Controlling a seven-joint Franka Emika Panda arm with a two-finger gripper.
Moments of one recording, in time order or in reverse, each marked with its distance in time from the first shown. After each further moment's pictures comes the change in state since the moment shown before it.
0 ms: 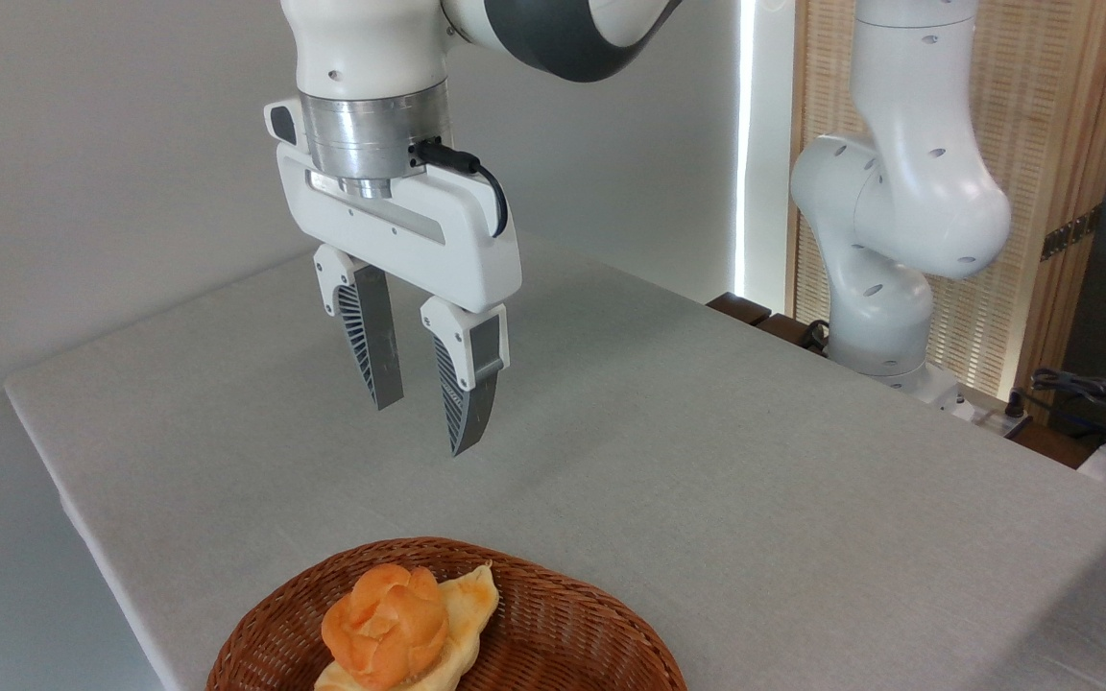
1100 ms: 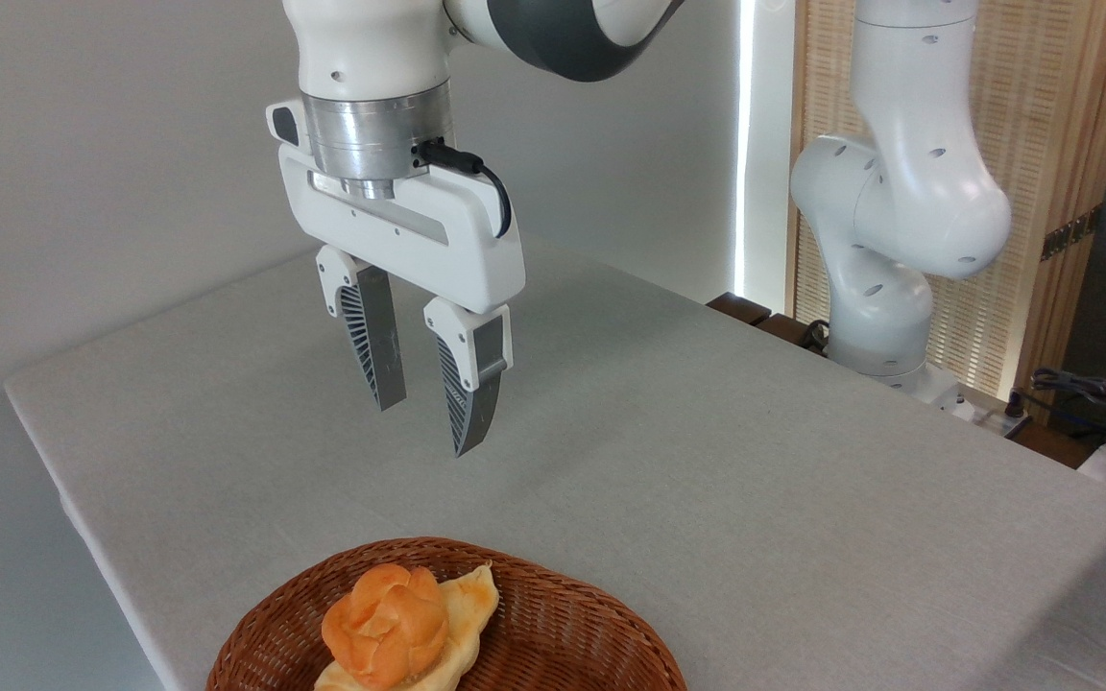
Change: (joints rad) arm 0.003 -0.001 0.001 0.000 0.000 -0.004 0.001
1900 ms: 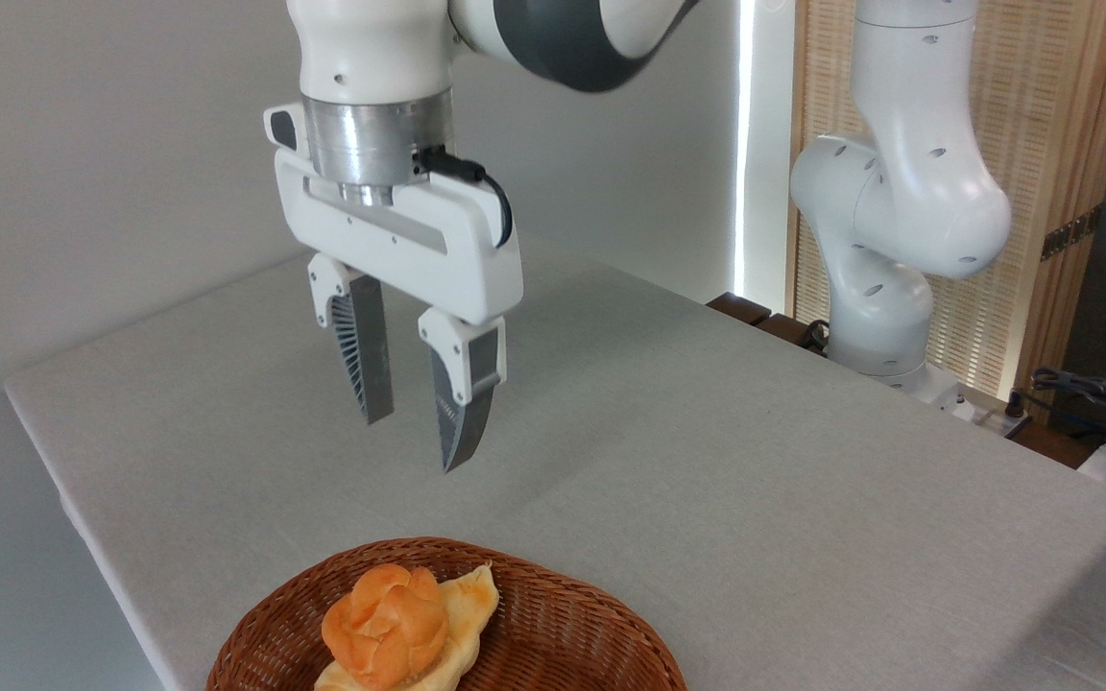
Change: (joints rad) arm 0.005 0.003 0.009 -0.027 0.000 0.098 0.000
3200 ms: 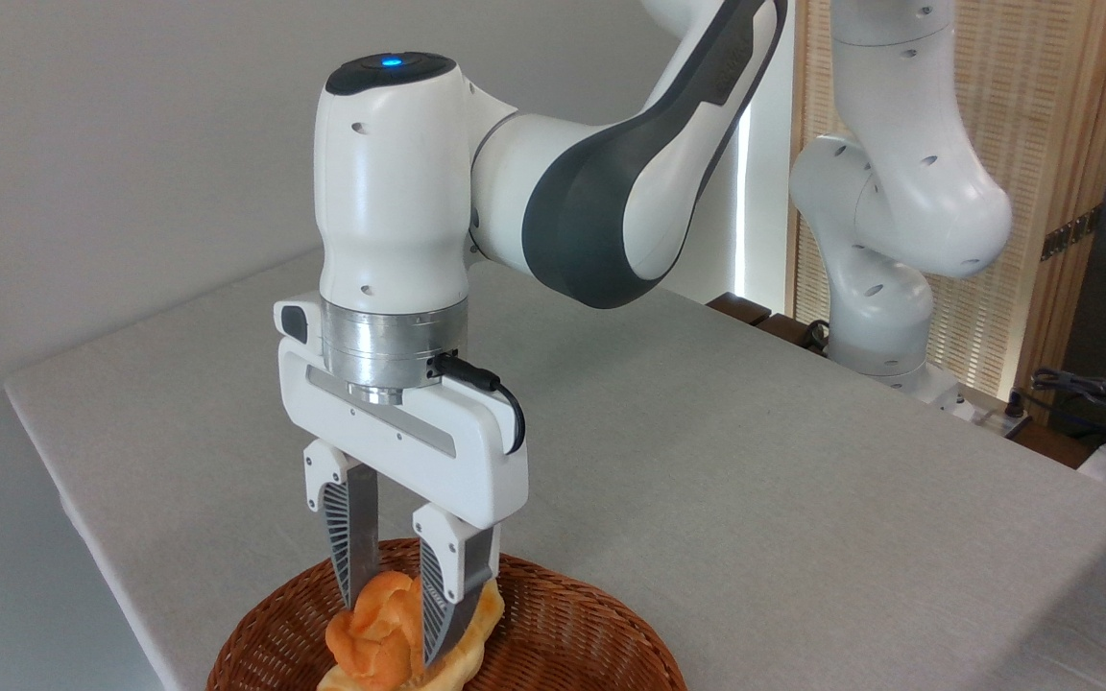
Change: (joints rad) arm 0.014 0.155 0.065 -0.097 0.000 0.366 0.044
